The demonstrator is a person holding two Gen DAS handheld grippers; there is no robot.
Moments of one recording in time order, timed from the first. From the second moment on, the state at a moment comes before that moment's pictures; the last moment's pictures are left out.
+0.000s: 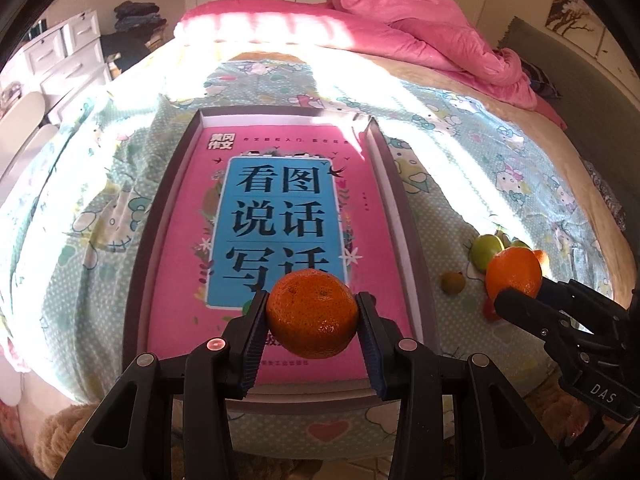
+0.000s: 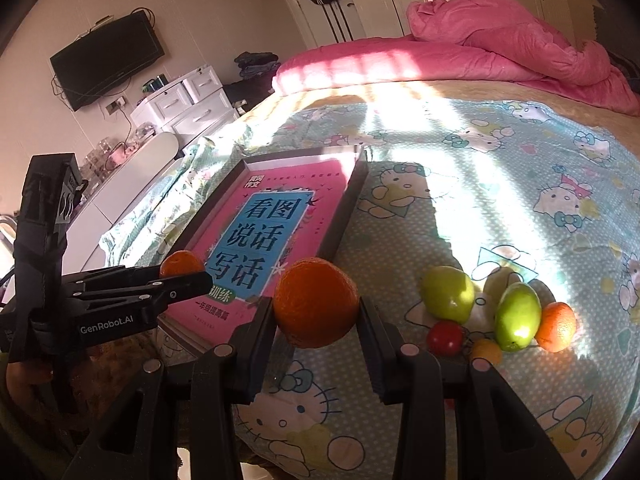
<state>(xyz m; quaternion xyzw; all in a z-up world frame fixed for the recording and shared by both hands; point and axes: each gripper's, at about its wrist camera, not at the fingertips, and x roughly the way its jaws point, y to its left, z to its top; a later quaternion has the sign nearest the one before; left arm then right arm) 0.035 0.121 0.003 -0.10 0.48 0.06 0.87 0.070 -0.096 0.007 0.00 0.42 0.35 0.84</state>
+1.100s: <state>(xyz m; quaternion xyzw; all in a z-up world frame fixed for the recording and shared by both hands) 0.029 0.180 -0.042 -0.12 0.51 0.14 0.84 0.043 -0.014 -0.027 -0.09 0.45 0.39 0.80</state>
